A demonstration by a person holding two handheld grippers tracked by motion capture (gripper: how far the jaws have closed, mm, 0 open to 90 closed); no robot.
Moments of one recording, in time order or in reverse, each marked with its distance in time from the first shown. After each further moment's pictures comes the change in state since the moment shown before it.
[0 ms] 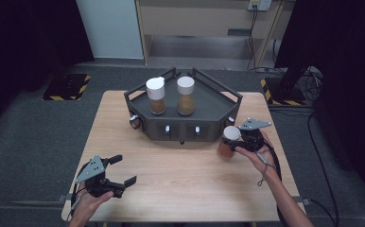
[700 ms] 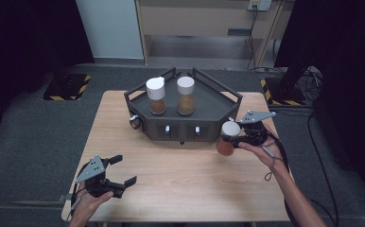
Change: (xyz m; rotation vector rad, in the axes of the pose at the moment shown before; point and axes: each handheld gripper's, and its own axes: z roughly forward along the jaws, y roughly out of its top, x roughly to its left) left arm 0.000 0.000 0.000 0.002 -0.001 -0.001; right arm -0.015 0.043 -0.025 0.001 0.139 -0.076
